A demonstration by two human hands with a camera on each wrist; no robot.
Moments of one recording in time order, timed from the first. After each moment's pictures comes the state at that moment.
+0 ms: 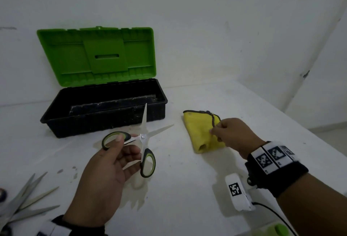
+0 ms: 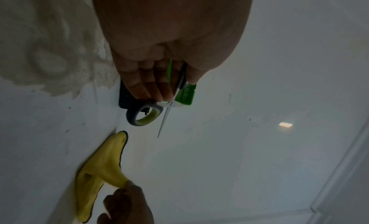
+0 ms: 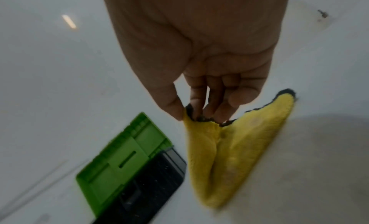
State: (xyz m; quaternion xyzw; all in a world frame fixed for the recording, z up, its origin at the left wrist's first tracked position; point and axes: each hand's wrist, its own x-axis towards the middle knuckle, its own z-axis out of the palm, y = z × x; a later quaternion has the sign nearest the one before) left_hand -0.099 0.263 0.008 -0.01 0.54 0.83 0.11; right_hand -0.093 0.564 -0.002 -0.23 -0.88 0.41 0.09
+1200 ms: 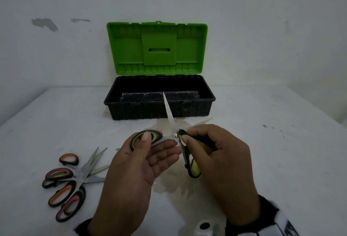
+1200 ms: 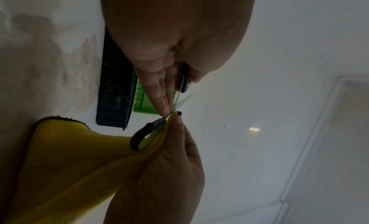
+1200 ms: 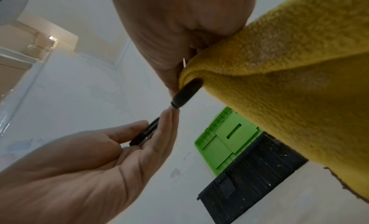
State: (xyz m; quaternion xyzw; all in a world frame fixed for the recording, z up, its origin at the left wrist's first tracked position) left_hand -0.072 0.199 0.025 0.01 0.46 0.89 0.06; right_hand -0.054 0.353 0.020 0.07 -0.83 0.41 0.37
